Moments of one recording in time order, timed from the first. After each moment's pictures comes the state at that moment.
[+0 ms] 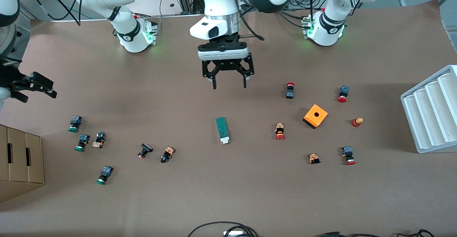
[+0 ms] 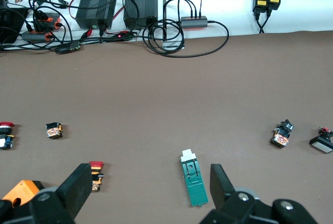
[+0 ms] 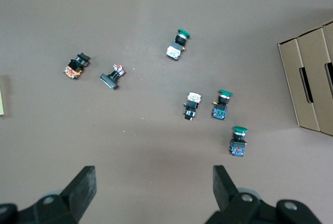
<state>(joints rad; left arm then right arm) -0.50 0.31 -0.49 -1.42 0.66 1.94 -1.10 0.07 -0.13 -0.20 -1.81 0.04 1.77 -0.22</state>
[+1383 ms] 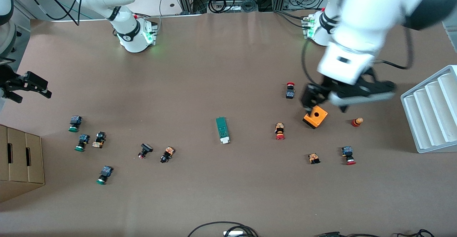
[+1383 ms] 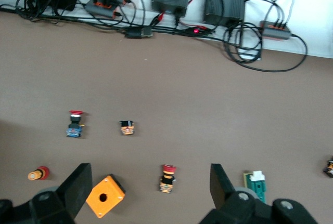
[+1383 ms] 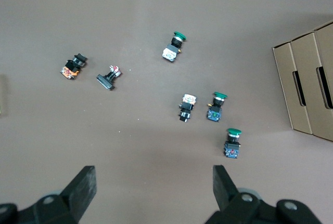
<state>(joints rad) -0.09 0.17 -0.33 -1.42 0.18 1.88 -0.60 0.07 -0.13 -0.23 -1.80 0.04 1.76 -0.26</state>
